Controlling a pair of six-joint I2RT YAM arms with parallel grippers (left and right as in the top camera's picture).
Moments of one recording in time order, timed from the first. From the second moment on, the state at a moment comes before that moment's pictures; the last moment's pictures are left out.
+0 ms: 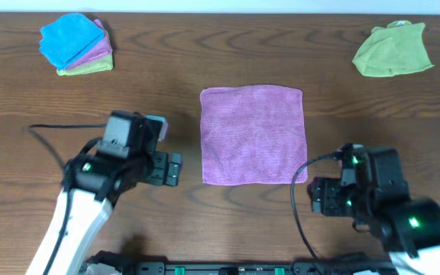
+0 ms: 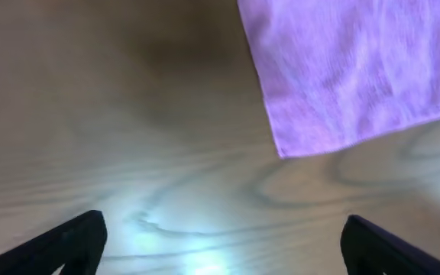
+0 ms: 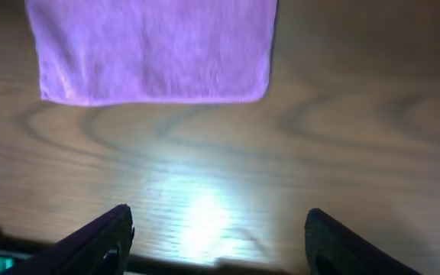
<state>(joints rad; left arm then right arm) -0.29 1.15 0.94 -0.96 0.21 -0.13 0.19 0.86 0.90 -1.22 -0.13 0.29</state>
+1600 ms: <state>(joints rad) -0.14 1.47 0.59 -0.37 0.74 -0.27 -0.40 1.13 0.58 -0.80 -0.54 0.13</state>
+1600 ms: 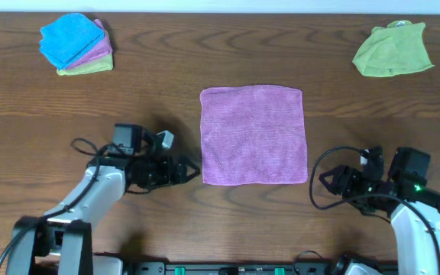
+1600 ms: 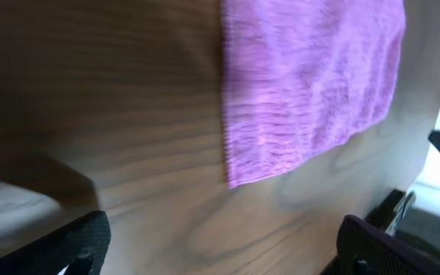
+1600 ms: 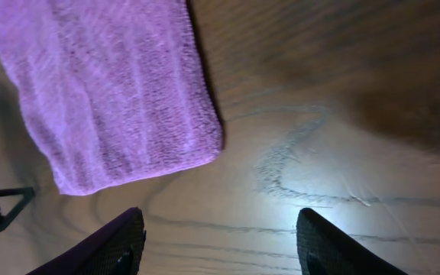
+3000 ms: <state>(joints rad) -0.37 1.64 0.64 -0.26 0.85 -0.50 -0.24 1.52 0.57 -0.42 -0.66 0.21</state>
